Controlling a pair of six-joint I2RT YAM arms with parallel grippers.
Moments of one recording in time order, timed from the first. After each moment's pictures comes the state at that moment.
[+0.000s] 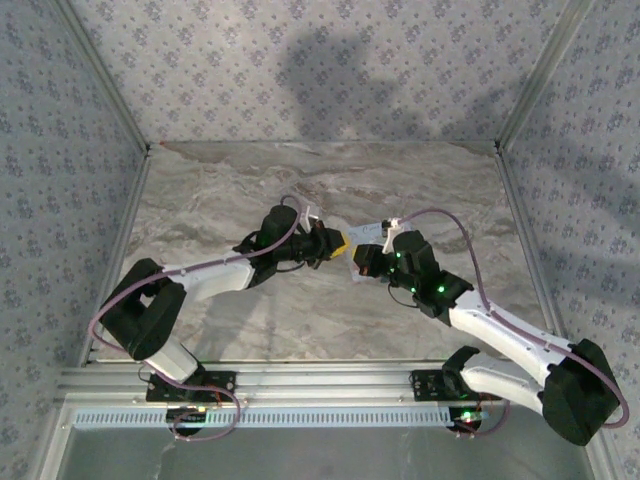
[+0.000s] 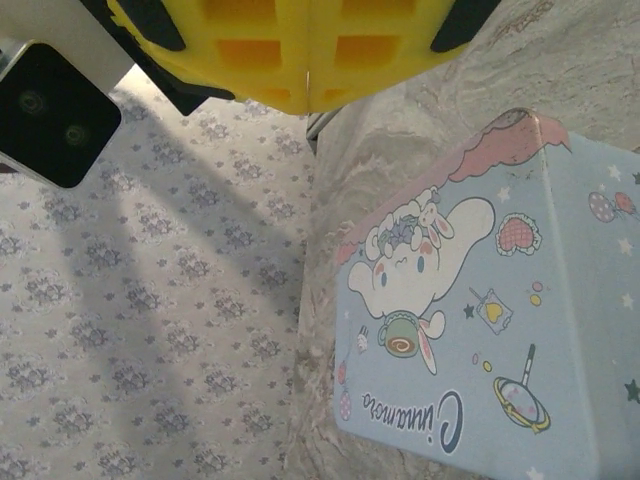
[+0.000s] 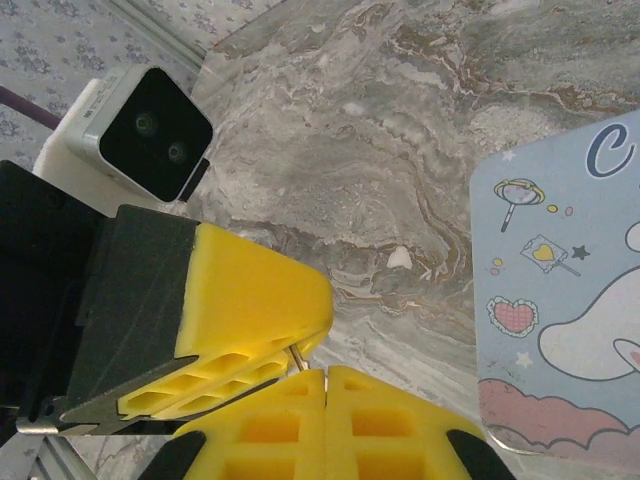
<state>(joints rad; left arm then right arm) -0.75 1.58 0.86 0.37 0.50 -1.37 0.67 1.02 0.58 0.00 -0.10 0.75</state>
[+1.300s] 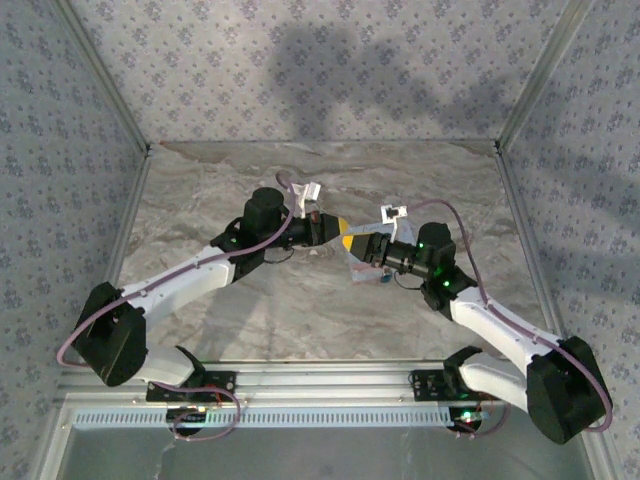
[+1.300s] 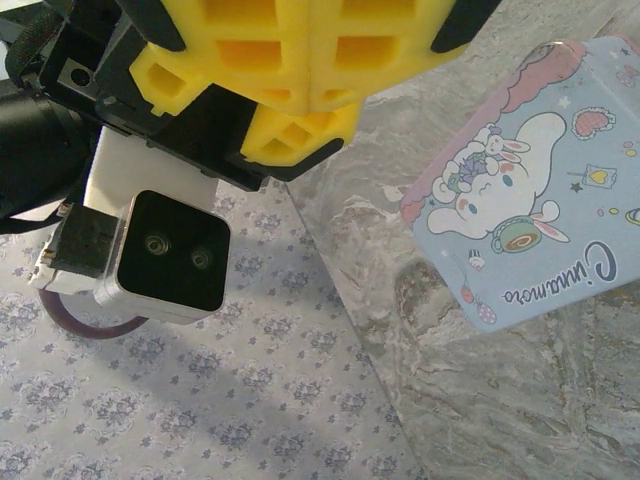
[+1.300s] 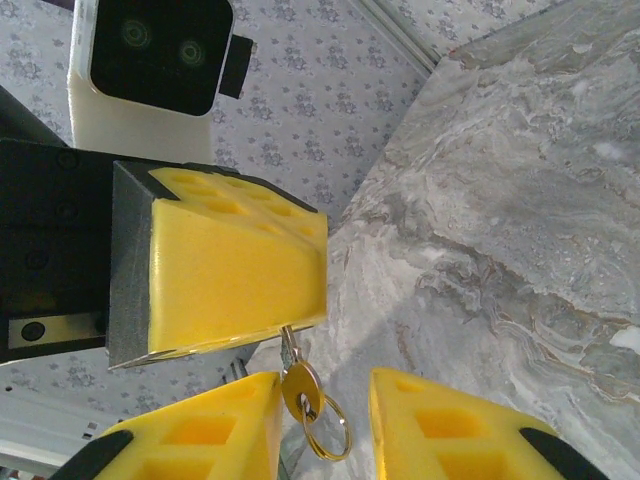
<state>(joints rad) -0.73 1.40 0.97 0.17 0.54 -0.88 0.49 1.07 0.52 0.45 -0.64 0.78</state>
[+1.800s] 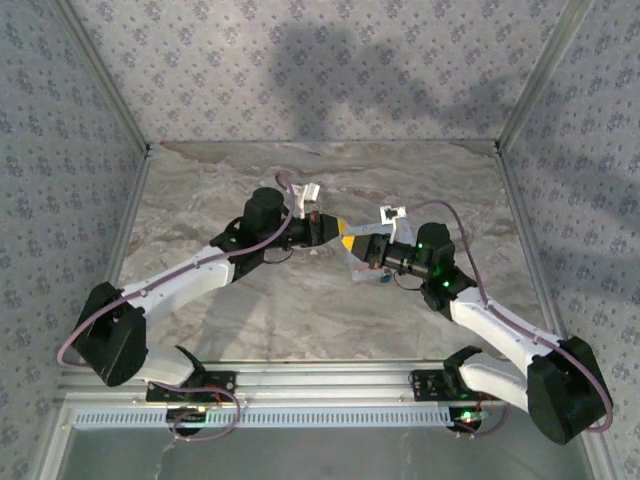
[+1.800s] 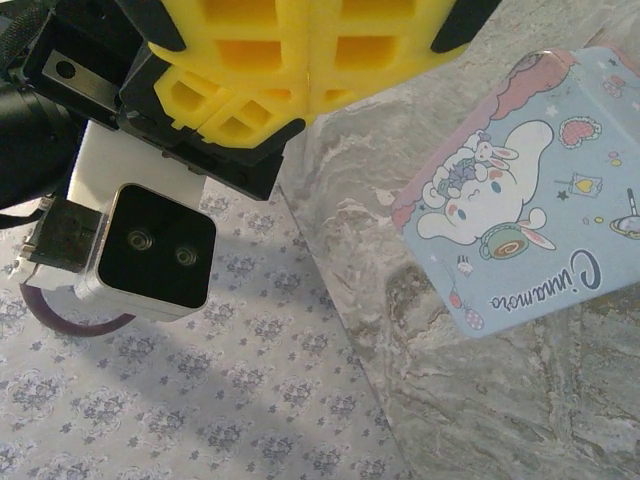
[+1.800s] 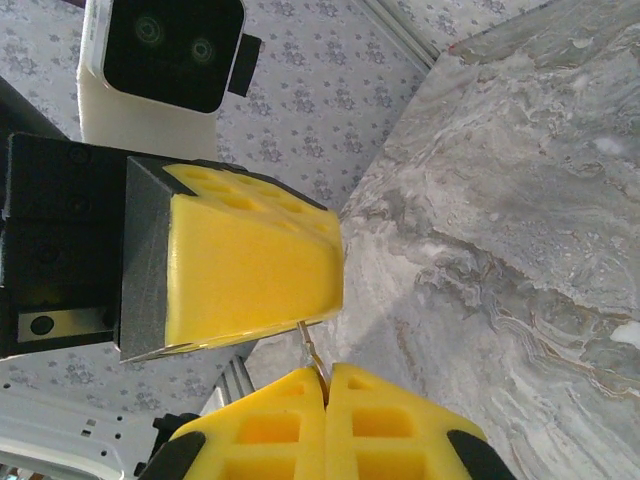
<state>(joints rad) -0.72 1.40 0.97 0.15 0.53 -0.88 0.49 1.06 0.52 0.43 -0.63 0.77</state>
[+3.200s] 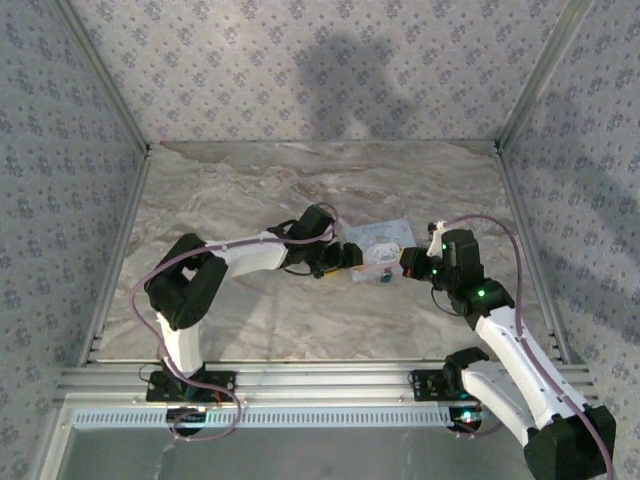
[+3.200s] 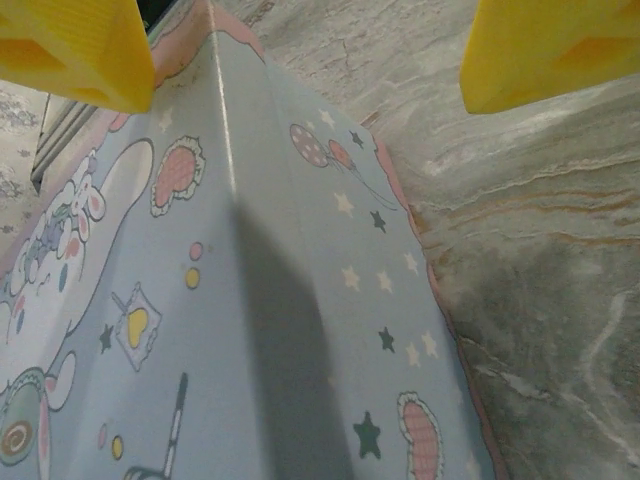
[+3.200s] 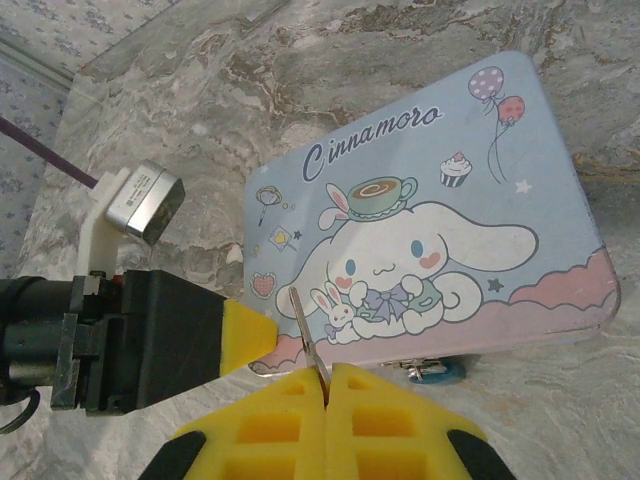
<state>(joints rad) -0.79 1.87 1.16 -0.20 0.44 -0.89 0.29 0.79 0.58 -0.40 -0.24 0.55</state>
